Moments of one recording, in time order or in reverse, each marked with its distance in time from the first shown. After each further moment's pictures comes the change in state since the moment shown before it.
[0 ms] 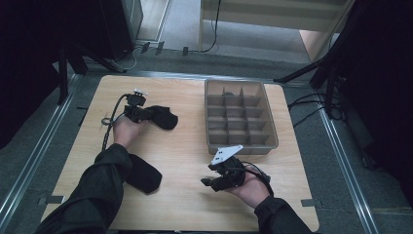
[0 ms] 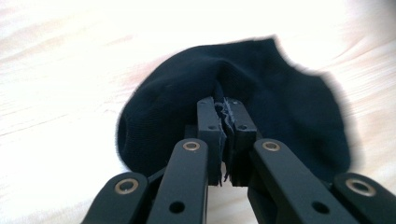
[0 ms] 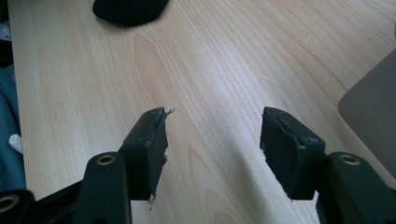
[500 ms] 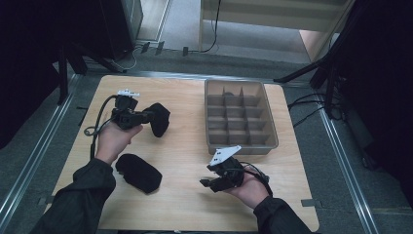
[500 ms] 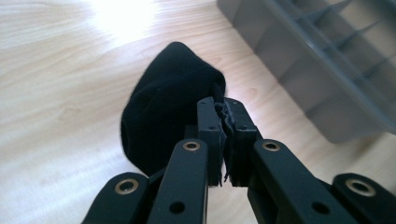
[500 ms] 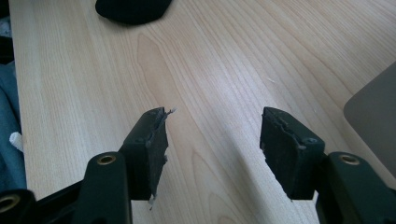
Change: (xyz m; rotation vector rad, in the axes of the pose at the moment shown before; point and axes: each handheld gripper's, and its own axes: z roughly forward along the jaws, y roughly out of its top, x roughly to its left) left arm -0.044 -0.024 -0.098 -0.093 -0.139 0.070; right arm 0.003 0.002 0.002 0.006 0.000 -0.016
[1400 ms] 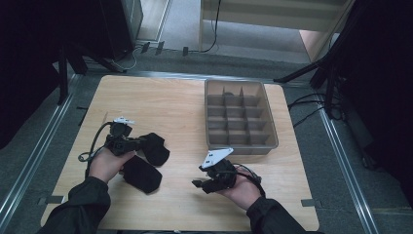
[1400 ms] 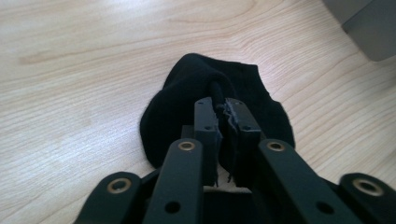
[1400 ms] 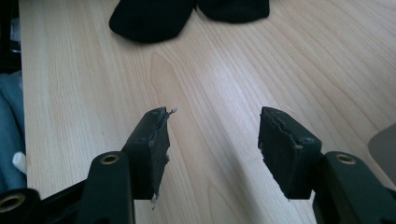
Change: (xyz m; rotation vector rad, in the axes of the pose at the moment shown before) left arm 0.012 -0.069 0.015 0.127 0.032 -0.041; right arm 0.013 0.011 0.013 -0.041 0.003 -0.037
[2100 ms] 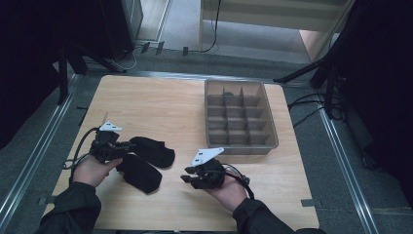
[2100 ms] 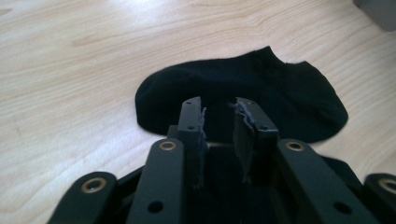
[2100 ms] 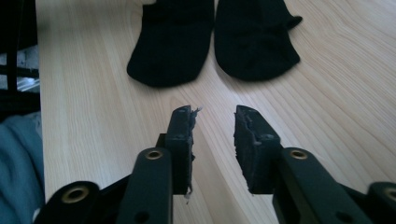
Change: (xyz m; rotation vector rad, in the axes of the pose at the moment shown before) left arm 0.011 -0.026 -0.036 -0.021 0.054 0.065; right arm 0.017 0.023 0.017 -0.069 0.016 0.037
